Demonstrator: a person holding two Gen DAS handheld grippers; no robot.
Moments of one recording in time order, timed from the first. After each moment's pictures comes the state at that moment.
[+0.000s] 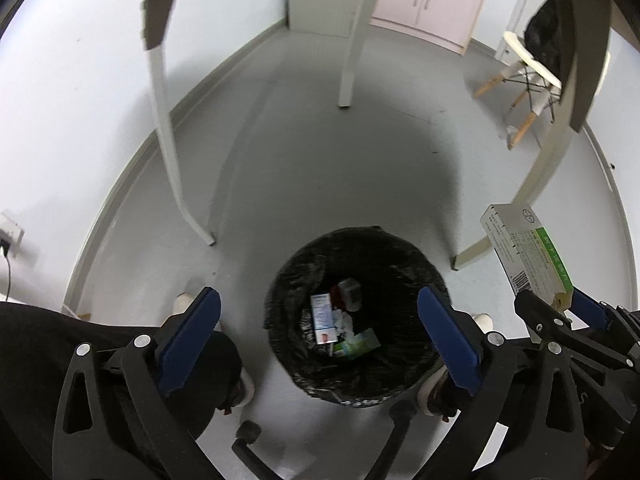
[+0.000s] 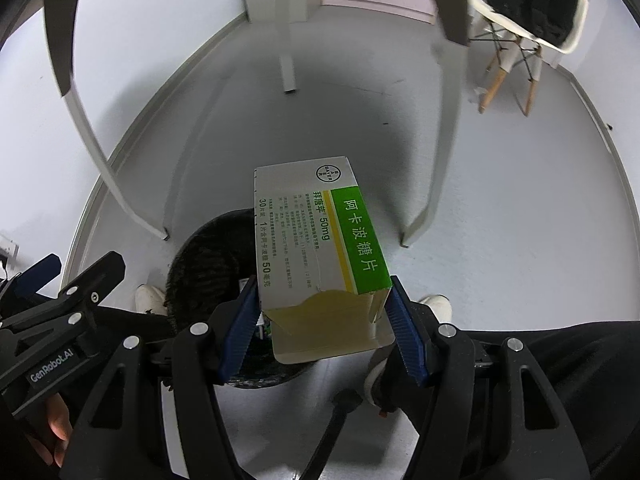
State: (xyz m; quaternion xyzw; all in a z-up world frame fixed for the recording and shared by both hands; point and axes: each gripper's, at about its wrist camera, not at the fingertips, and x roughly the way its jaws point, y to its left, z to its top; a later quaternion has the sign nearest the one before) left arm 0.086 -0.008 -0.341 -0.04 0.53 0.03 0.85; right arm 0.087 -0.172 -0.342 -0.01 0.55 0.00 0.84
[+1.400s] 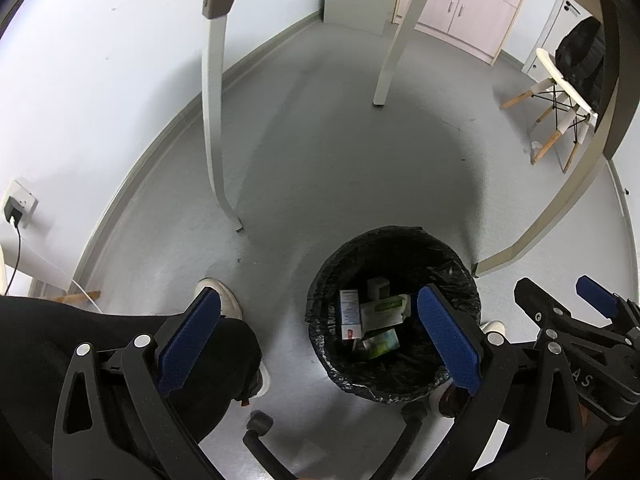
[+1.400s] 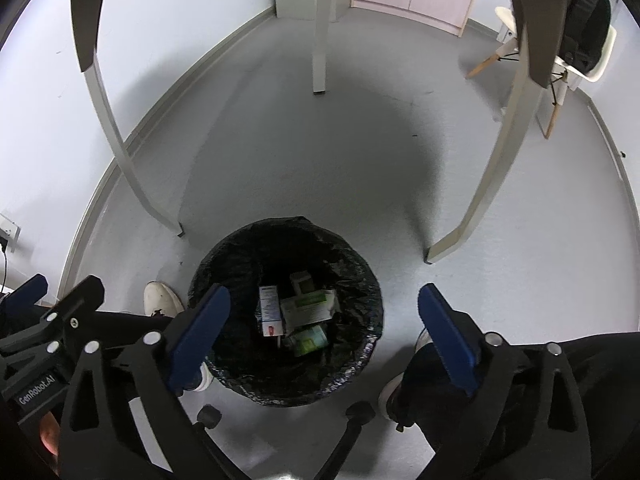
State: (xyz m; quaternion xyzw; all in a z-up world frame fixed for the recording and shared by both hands) left arm 0.082 0.038 -0.345 -0.06 0.54 0.06 0.84; right arm 0.109 -0.125 -0.353 -0.03 0.55 0.02 0.84
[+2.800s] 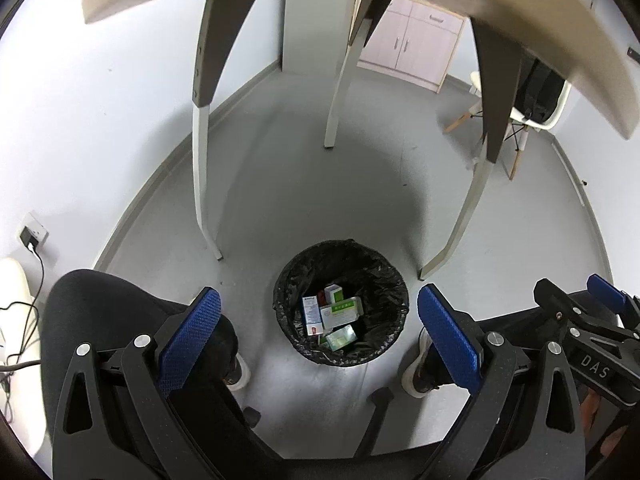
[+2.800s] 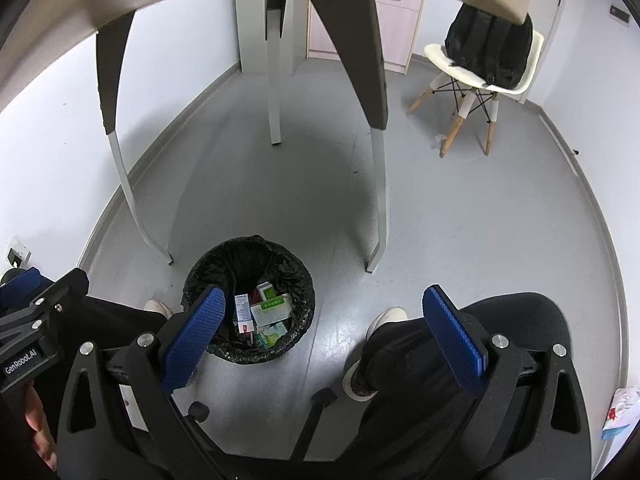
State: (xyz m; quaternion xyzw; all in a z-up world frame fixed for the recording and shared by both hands) left arm -0.017 -0.006 -0.222 -0.05 0.47 0.00 0.88; right arm -0.018 -0.187 -0.209 -0.03 0.47 -0.04 0.88
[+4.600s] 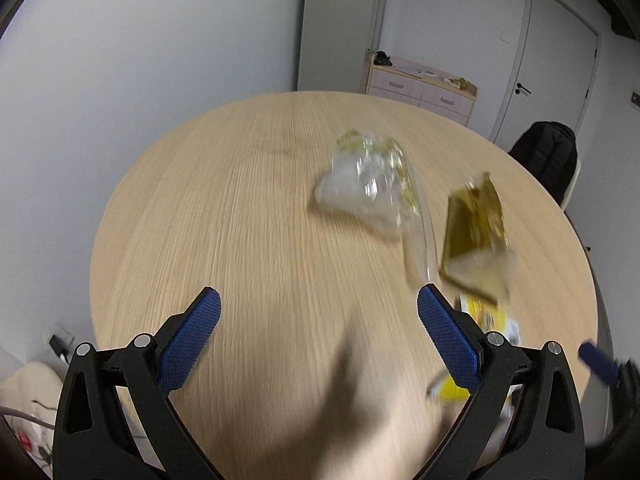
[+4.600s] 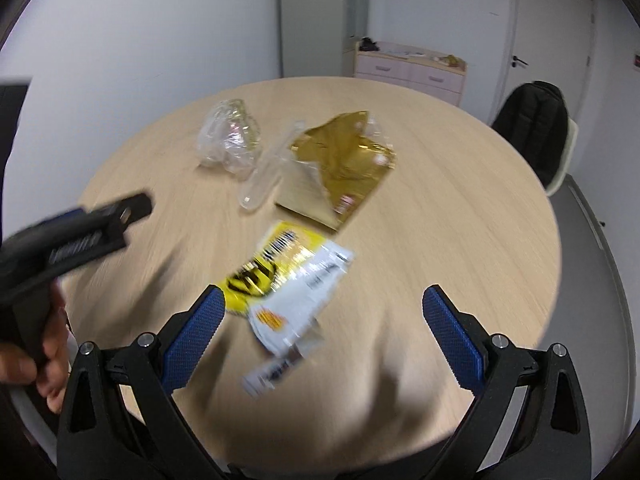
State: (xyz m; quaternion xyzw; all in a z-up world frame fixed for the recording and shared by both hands) left arm 0.161 0.026 -0.012 -0.06 0.37 0.03 0.93; right arm 0.096 -0.126 -0.012 -0.04 0.38 0.05 0.92
